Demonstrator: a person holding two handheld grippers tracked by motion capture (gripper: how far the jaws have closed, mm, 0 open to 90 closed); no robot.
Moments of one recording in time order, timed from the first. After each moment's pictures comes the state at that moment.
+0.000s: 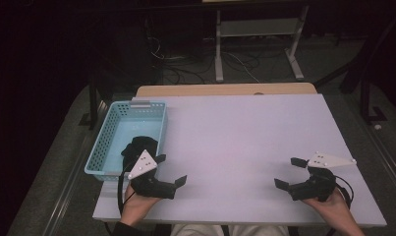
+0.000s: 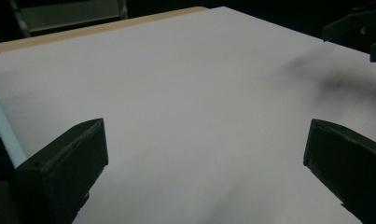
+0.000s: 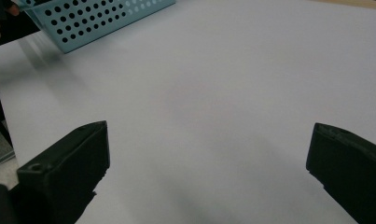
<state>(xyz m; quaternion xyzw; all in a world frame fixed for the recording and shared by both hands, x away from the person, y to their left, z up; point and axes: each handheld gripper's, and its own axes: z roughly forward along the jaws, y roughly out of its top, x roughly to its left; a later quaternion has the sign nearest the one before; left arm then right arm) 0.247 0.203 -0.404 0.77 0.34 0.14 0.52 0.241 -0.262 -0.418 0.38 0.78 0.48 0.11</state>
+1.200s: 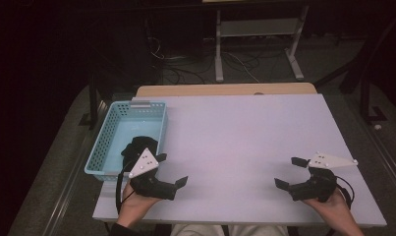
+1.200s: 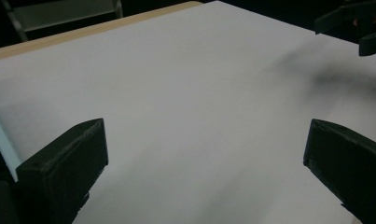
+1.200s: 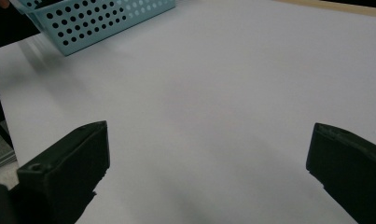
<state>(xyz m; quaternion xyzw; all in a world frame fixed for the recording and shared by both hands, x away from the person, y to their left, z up) 0.243 0.199 -0.386 0.79 0.32 0.14 0.50 0.238 -0.262 -0.414 0.38 0.78 0.48 0.12</state>
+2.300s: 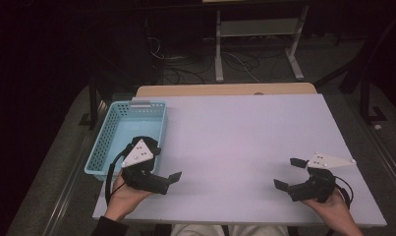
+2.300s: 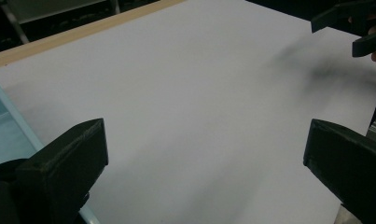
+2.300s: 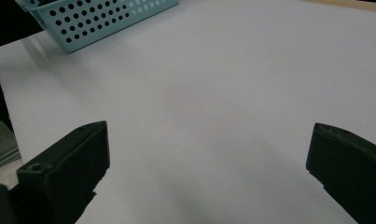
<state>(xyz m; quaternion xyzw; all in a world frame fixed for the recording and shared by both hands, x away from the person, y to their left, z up) 0.252 0.212 -0.355 0.81 0.31 0.13 0.47 0.239 -0.260 -0.416 0.38 0.78 0.48 0.11</state>
